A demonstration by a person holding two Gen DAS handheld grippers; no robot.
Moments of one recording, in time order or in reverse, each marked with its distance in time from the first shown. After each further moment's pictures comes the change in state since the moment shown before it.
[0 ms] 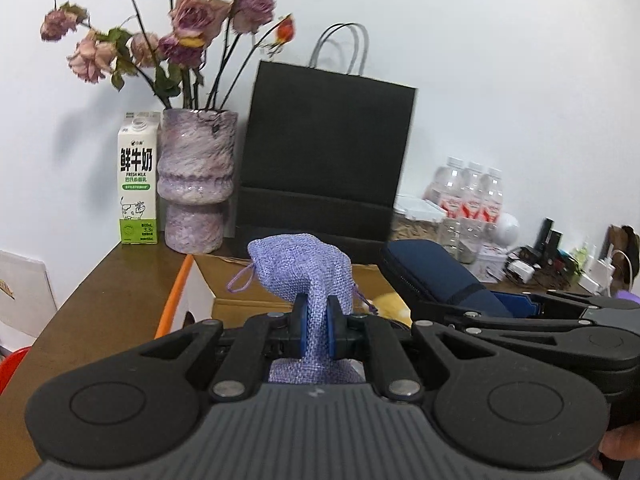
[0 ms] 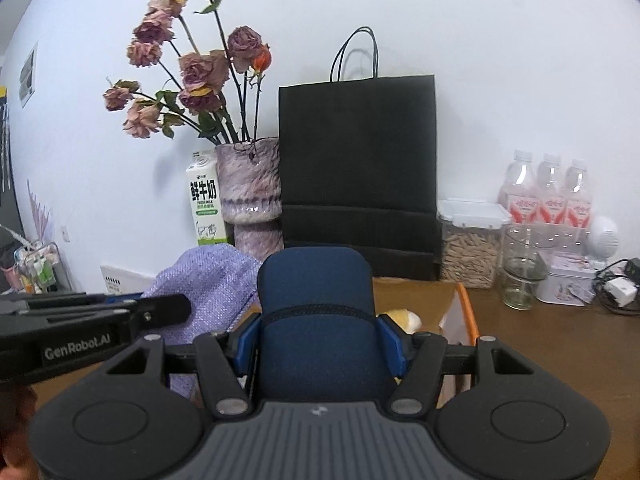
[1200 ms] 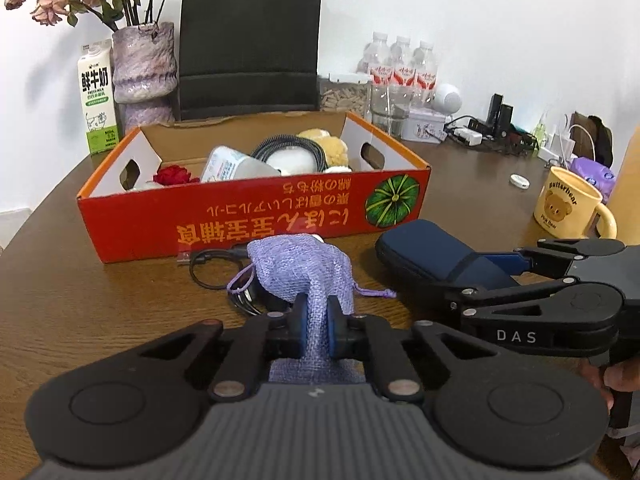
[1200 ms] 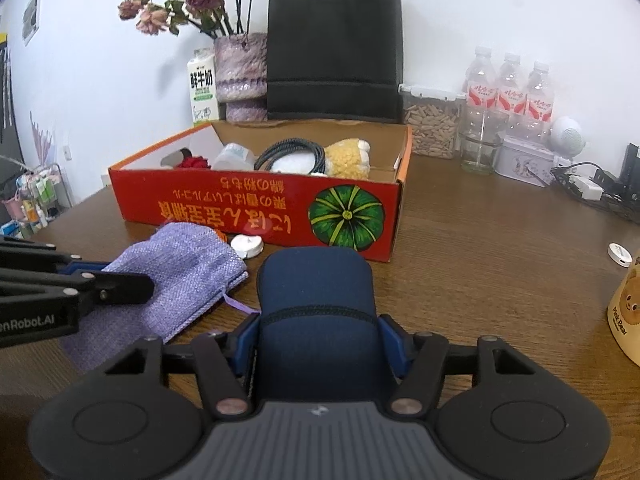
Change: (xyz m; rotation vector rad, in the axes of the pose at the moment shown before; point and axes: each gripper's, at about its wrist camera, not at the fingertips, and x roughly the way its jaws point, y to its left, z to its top) left arm -0.071 -0.078 -0.119 0.139 0.235 -0.042; right arm -0.095 -0.051 -0.137 -0.040 0.198 -0.011
